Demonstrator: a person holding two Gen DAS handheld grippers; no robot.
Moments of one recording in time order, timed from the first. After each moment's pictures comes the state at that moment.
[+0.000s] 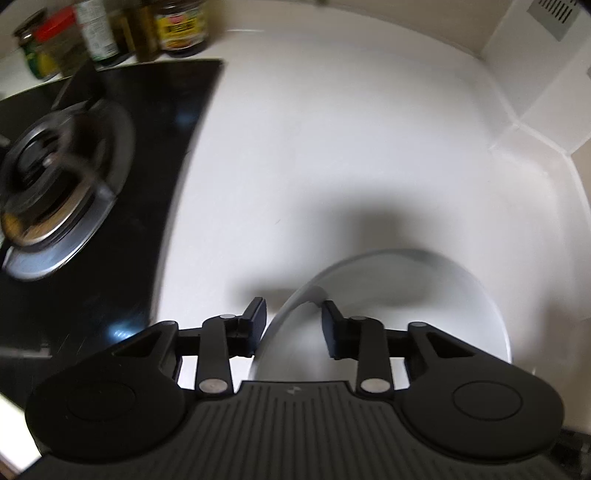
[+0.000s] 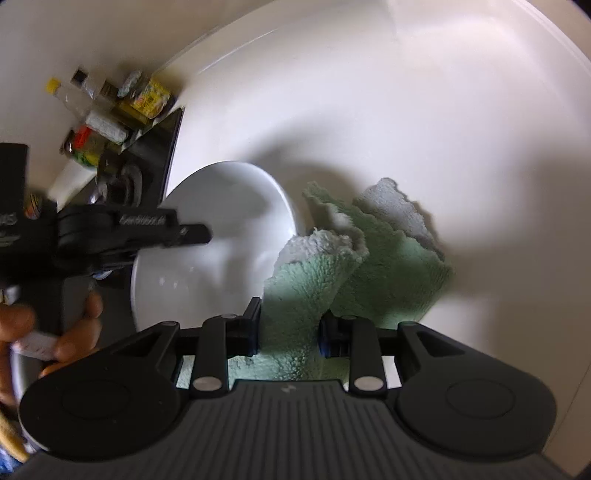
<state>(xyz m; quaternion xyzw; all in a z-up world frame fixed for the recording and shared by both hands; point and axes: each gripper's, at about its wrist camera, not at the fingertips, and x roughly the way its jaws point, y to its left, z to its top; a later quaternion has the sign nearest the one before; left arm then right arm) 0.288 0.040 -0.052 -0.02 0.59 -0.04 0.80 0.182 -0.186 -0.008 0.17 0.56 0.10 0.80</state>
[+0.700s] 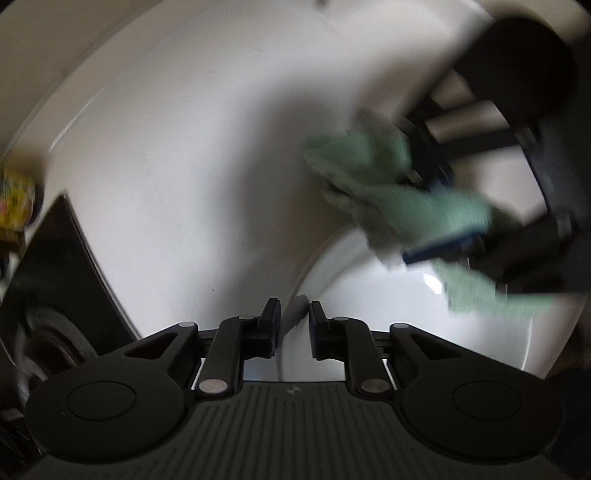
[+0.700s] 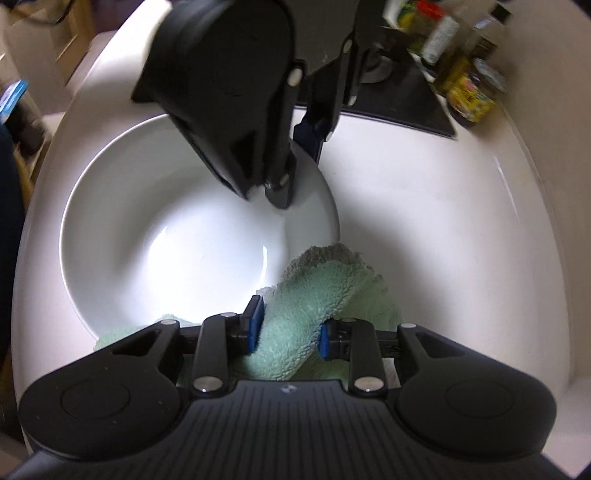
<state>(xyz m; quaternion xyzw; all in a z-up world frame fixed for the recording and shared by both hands) 0.324 -0.024 -0.026 0.17 0.62 -0.24 0.73 0.257 -0.102 -0.002 -0.43 0.41 0.46 0.66</state>
